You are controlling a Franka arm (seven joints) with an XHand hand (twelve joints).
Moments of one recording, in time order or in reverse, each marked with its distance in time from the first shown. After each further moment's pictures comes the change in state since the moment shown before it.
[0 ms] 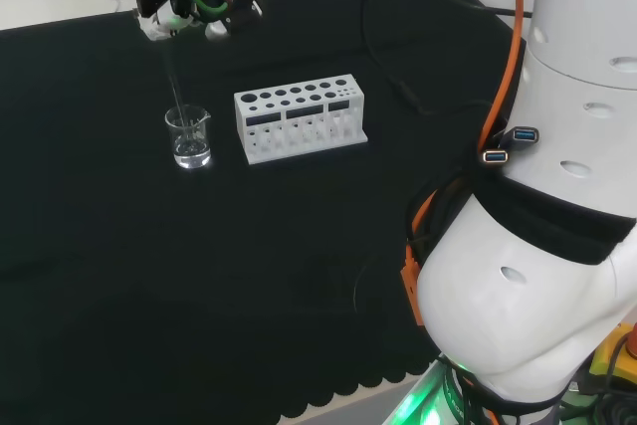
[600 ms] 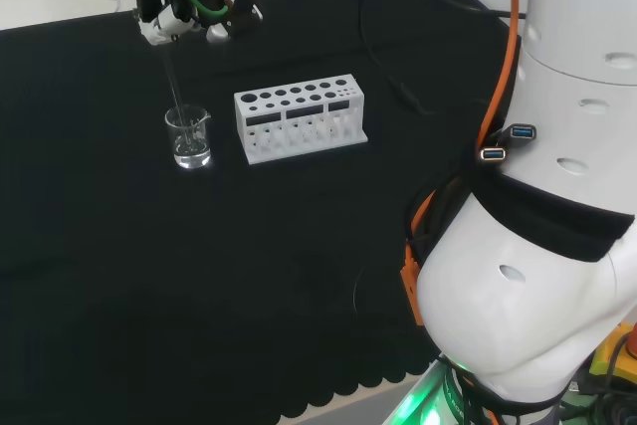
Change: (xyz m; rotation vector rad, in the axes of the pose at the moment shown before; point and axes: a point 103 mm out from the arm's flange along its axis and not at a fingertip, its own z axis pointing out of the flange) arm -0.001 0.001 0.009 0.015 0.006 -0.015
